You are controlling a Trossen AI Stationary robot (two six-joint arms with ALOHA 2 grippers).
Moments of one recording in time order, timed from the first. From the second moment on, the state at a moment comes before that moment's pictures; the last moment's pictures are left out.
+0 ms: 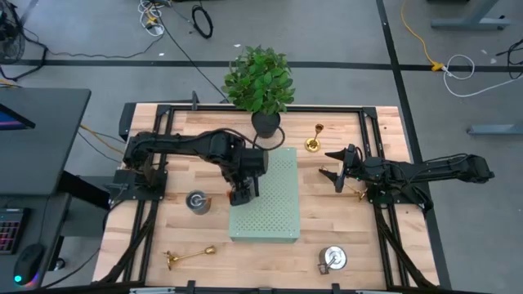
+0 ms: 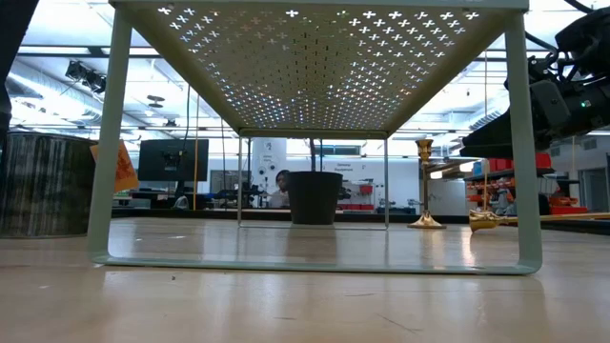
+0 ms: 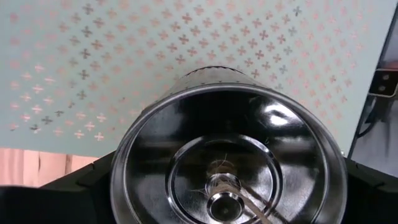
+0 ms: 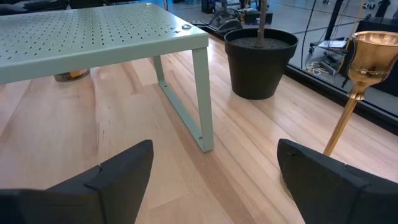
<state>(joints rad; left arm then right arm) -0.11 1.87 2.01 -1.46 0.07 -0.28 0.01 0.40 0.02 0.09 0.38 0.15</state>
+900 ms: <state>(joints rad) -0.15 1.92 2.01 -1.47 0.02 -0.28 0.01 0.40 0.02 0.10 0.38 0.15</state>
